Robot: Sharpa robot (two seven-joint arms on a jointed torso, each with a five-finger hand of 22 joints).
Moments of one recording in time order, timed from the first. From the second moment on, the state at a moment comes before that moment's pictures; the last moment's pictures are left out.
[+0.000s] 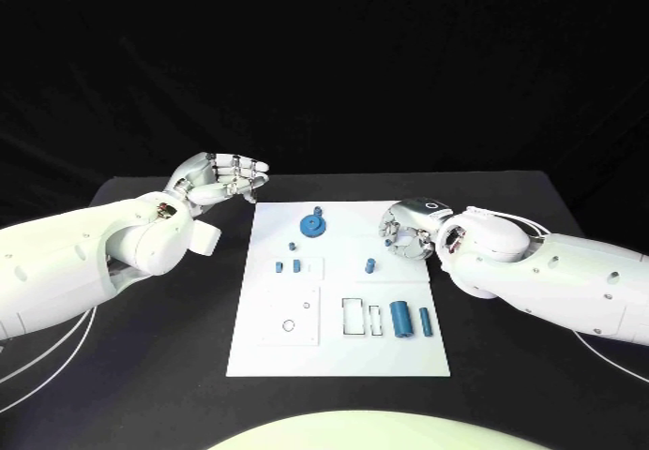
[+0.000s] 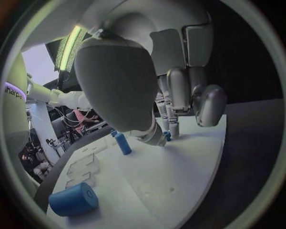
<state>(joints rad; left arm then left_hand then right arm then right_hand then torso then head) 1.15 -0.98 0.02 1.48 -0.24 -0.22 0.35 1.48 -0.24 0.58 0.11 0.26 0.87 0.19 0.29 0.27 0.96 0.13 0.41 0.21 1.00 0.06 1.06 0.52 0.17 0.78 0.16 0.97 0.82 1.18 -0.73 -0.11 1.45 -1.64 -0.25 -0.22 1.52 -0.28 0.45 0.25 0.22 0.97 0.16 0.26 0.27 1.12 0.09 0.25 0.17 1.46 0.01 1.36 1.24 0.10 1.39 0.11 1.10 1.31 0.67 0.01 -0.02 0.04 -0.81</state>
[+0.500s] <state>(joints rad) 1.15 -0.98 0.02 1.48 -0.23 -0.22 0.35 1.48 -0.24 0.58 0.11 0.26 0.87 0.19 0.29 0.26 0.96 0.13 0.41 0.21 1.00 0.06 1.06 0.51 0.17 0.78 0.16 0.97 0.81 1.16 -0.71 -0.10 1.43 -1.68 -0.26 -0.24 1.50 -0.25 0.54 0.20 0.19 1.03 0.14 0.29 0.30 1.18 0.07 0.22 0.16 1.47 0.00 1.37 1.25 0.09 1.40 0.10 1.15 1.31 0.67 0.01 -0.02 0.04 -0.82</state>
